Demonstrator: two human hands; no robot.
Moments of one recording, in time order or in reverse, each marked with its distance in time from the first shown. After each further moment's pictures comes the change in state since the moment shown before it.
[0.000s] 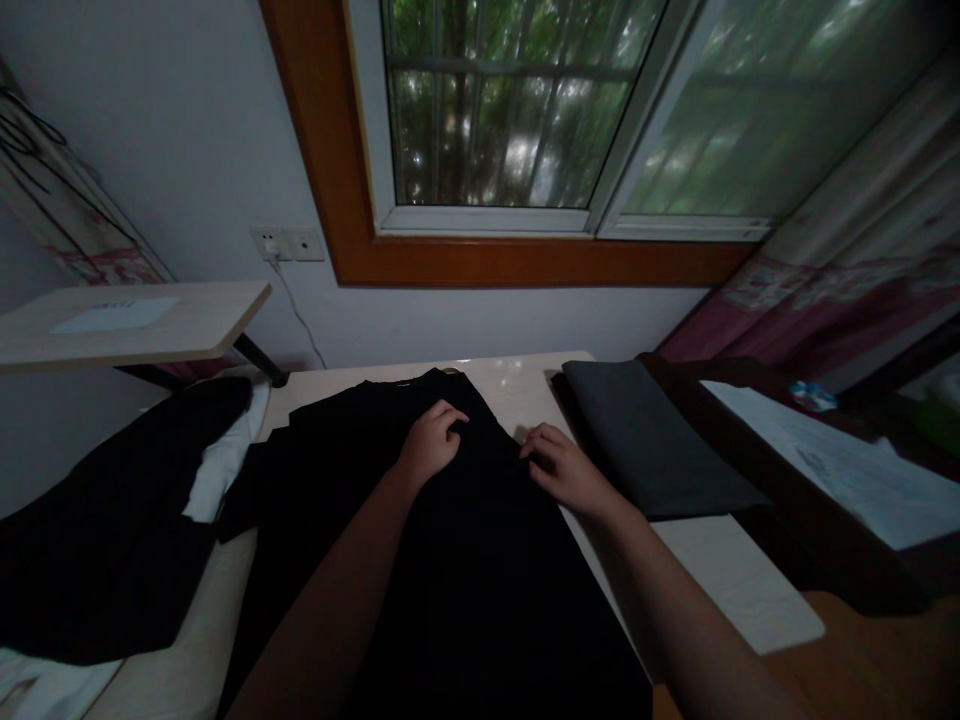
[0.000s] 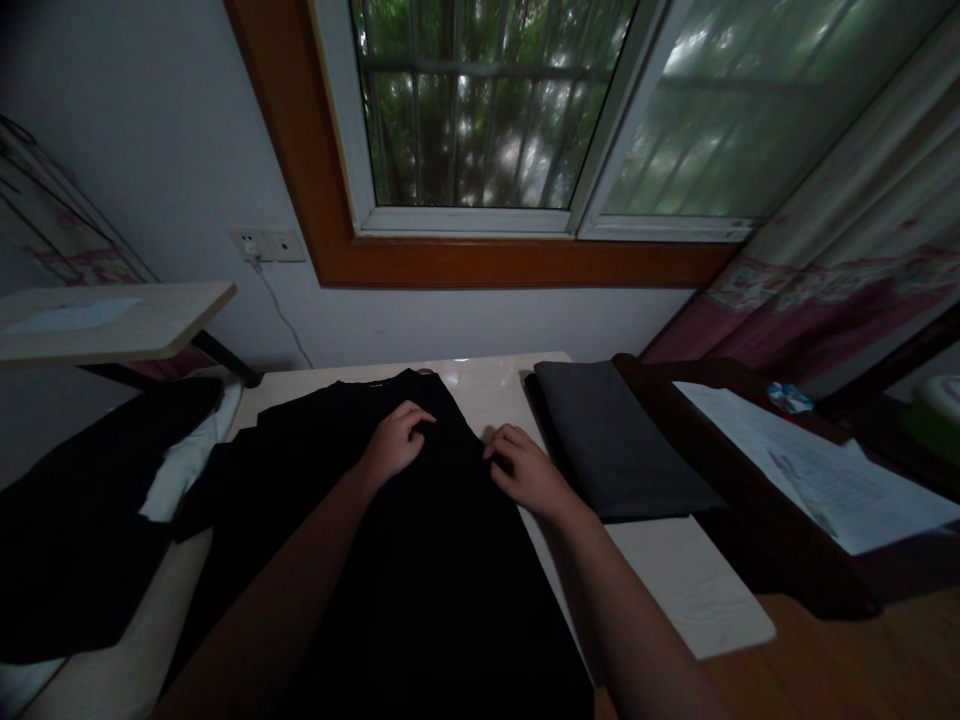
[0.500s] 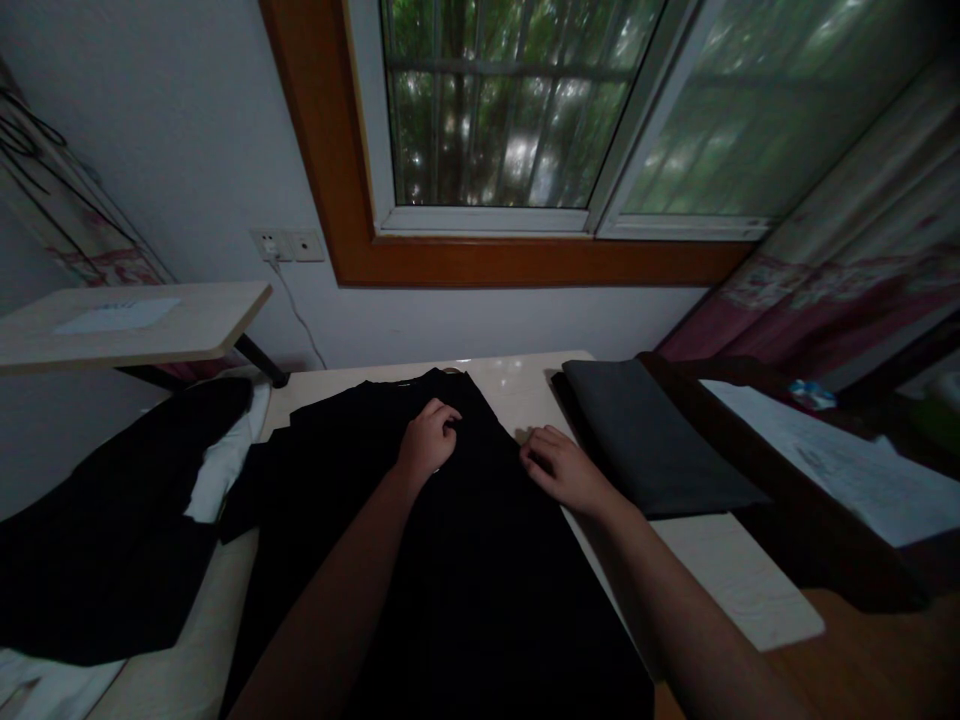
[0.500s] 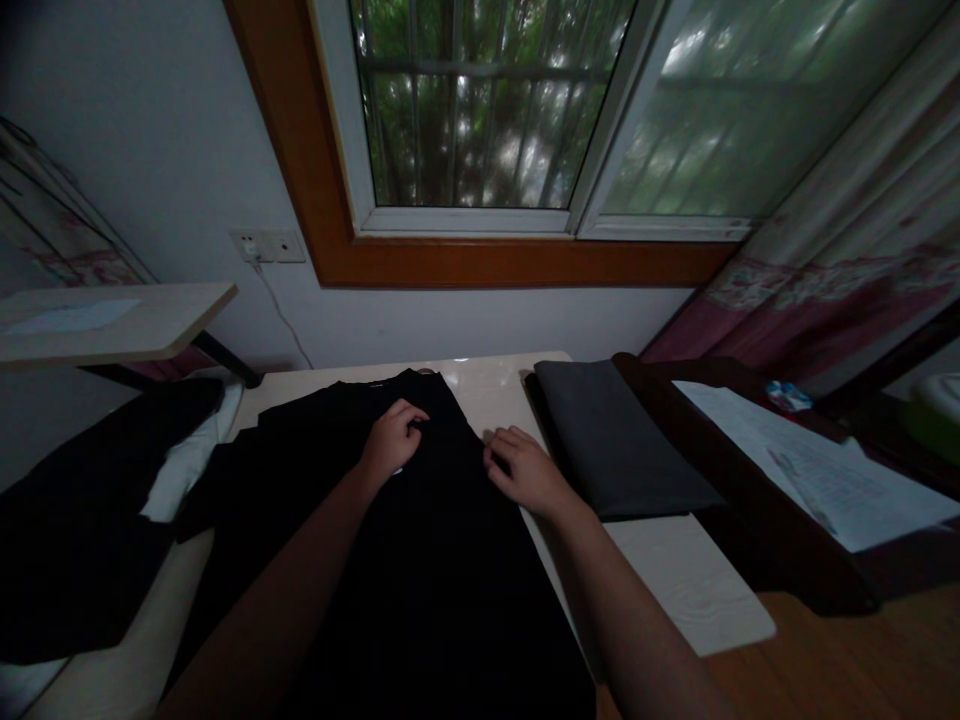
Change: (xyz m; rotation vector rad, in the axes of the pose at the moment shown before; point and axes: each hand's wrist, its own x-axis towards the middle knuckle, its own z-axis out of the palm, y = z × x) left_hand 0.000 0.000 0.000 0.067 0.067 -0.112; right_hand 0.005 -0.006 -0.003 -0.202 -0.076 -0.038
